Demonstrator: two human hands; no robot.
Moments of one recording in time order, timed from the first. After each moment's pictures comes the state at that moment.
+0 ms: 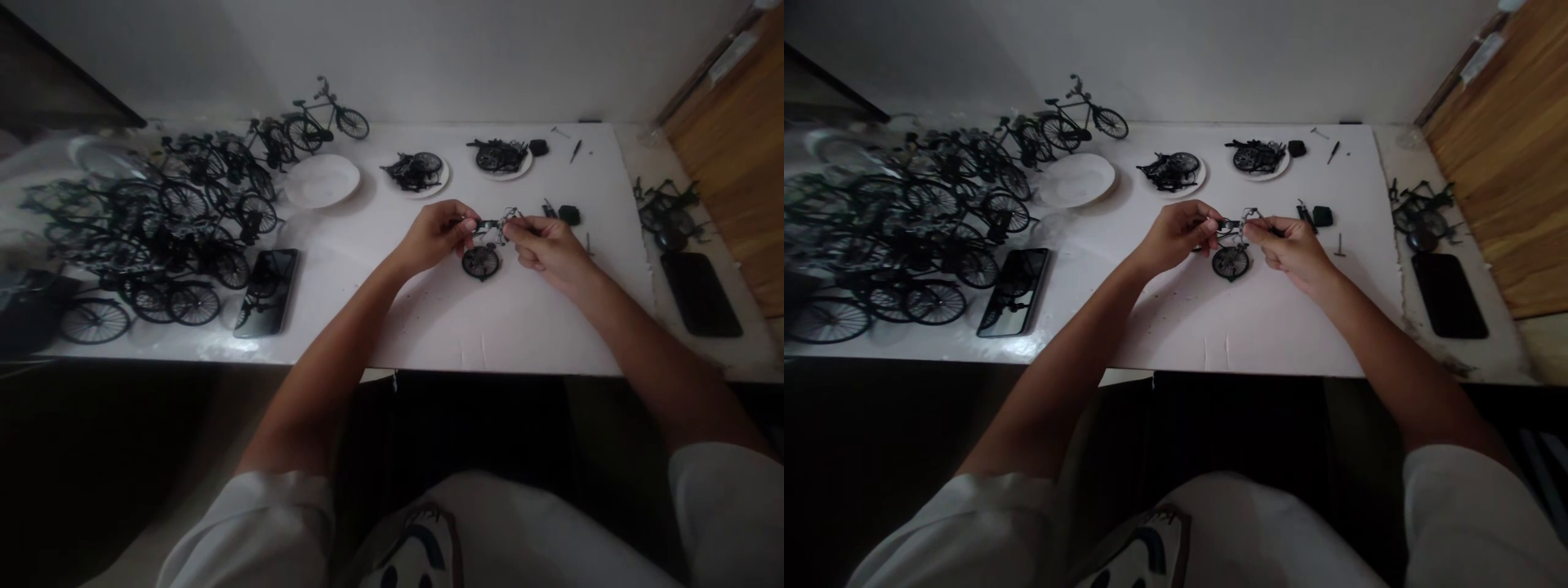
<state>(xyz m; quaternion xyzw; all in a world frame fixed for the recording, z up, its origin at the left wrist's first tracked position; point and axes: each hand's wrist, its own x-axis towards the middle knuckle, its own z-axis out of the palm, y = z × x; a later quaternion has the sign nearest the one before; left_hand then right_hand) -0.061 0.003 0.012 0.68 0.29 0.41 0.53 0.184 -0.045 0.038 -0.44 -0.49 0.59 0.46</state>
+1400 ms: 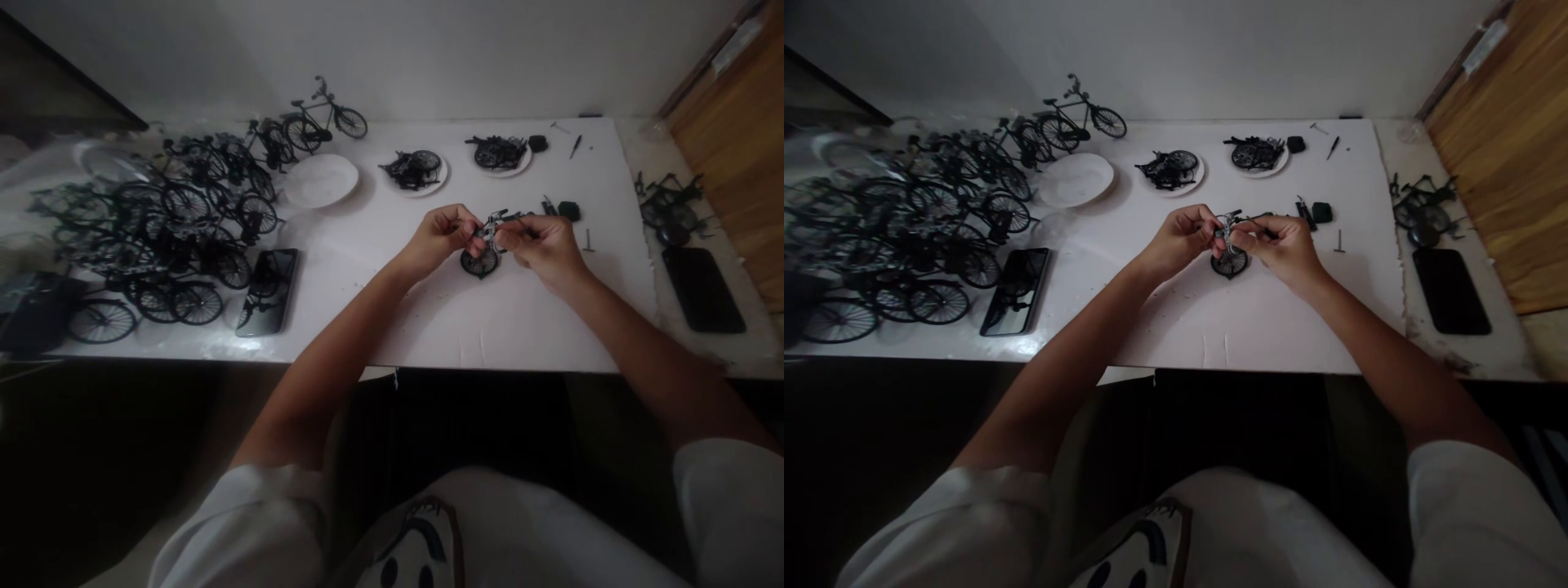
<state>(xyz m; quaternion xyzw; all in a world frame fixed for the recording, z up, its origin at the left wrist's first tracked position) -0.045 -0.006 0.004 0.57 0.21 0.44 0.66 0.170 -0.054 0.035 -0.45 -0.57 0.46 0.51</state>
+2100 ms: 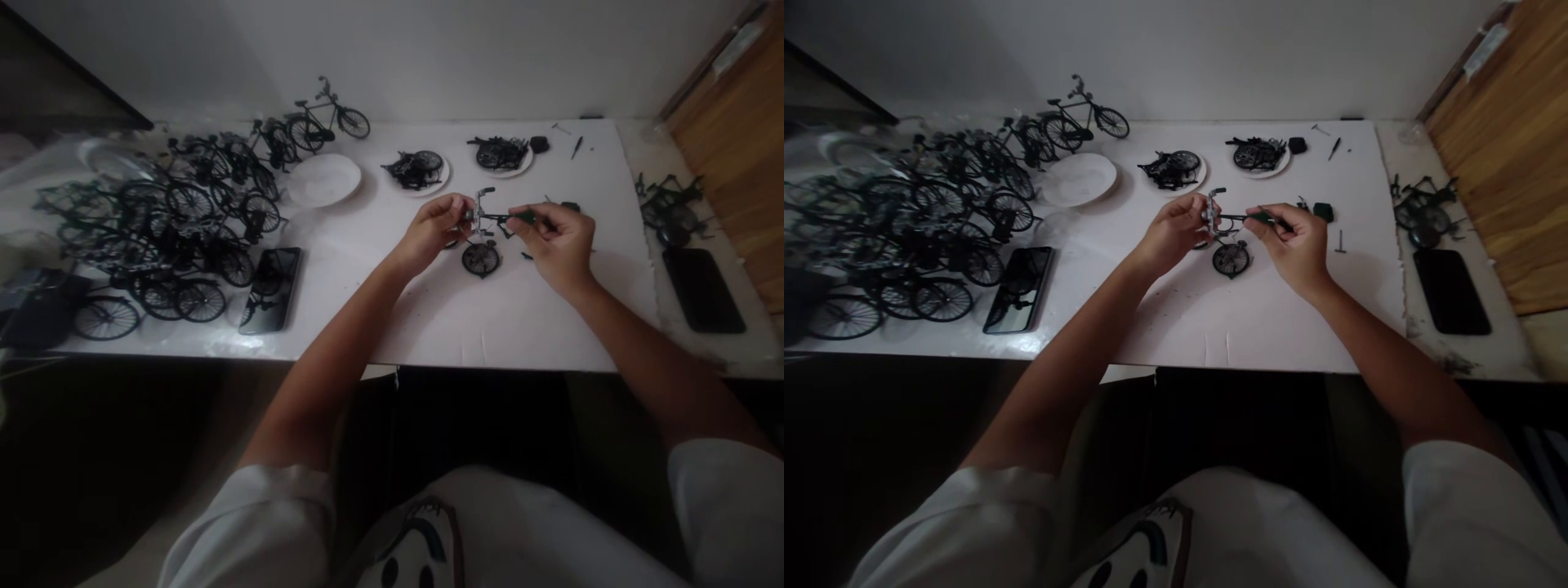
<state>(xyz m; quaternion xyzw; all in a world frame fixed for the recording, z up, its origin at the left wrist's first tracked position) -0.051 -0.003 0.016 0.55 0.30 0.46 0.63 0.178 -0.052 0.035 -0.47 -0.66 0.21 0.55</state>
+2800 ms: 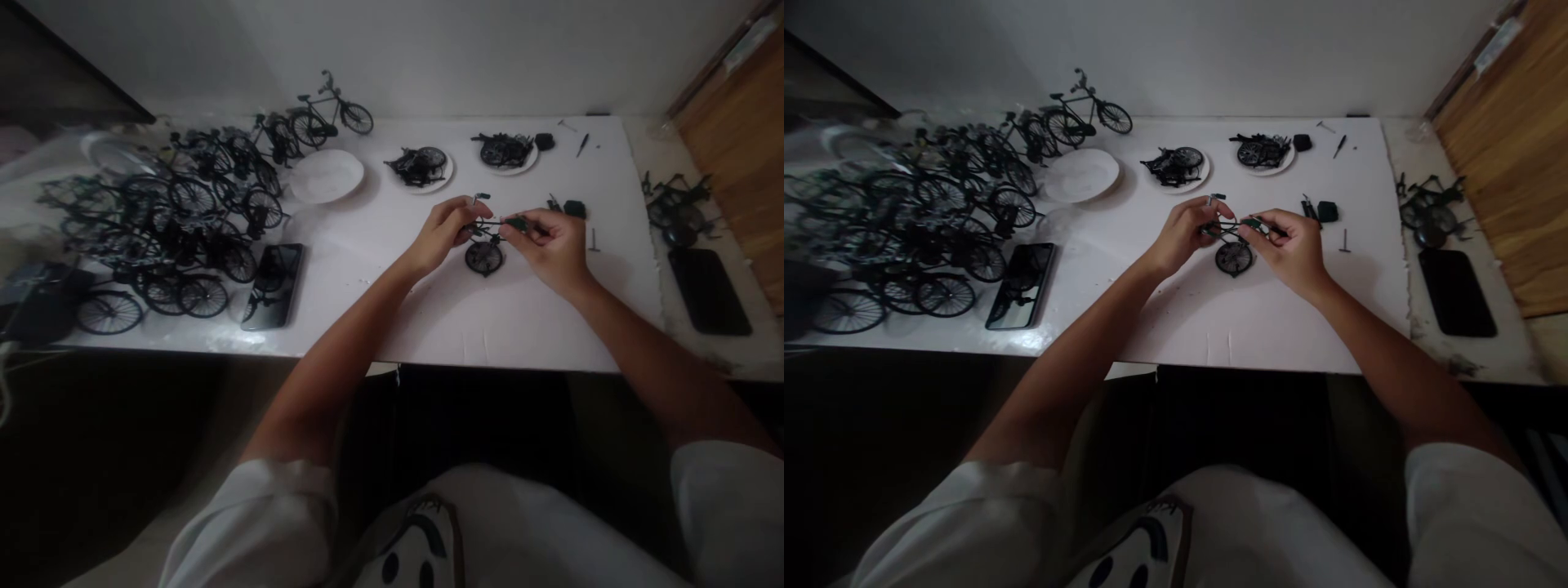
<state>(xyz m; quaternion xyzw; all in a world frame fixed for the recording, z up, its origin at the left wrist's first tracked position) -0.042 -0.012 0.021 0.59 0.32 0.46 0.58 0.167 -0.061 0.043 -0.48 -0.64 0.30 0.52</state>
